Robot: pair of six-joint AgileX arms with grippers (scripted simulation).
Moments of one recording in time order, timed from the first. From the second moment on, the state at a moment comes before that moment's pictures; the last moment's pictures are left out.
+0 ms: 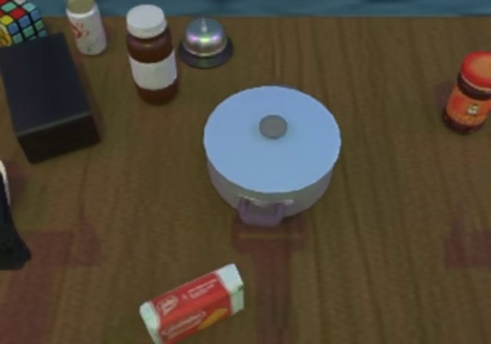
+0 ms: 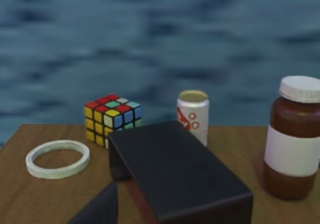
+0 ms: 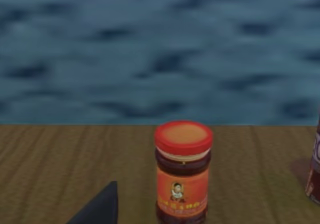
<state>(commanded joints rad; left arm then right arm) 0.00 0.00 0.00 0.00 0.00 0.00 0.00 0.00 0.00 0.00 0.00 0.00</state>
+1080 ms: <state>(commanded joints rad) 0.00 0.00 0.00 0.00 0.00 0.00 -0.01 1.09 1.03 -0.63 -0.02 -0.21</state>
